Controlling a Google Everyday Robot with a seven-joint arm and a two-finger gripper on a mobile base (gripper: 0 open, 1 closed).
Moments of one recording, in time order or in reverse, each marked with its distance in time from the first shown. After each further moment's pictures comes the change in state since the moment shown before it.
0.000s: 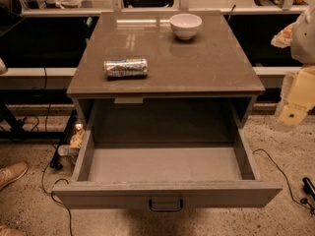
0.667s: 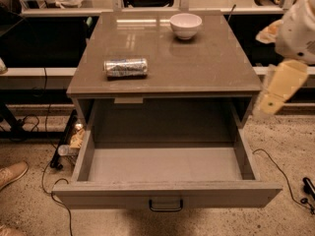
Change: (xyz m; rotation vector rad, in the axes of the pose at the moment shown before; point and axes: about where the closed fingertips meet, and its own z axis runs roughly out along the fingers) arm -0.020 -0.024 0.020 0.008 -0.115 -0.003
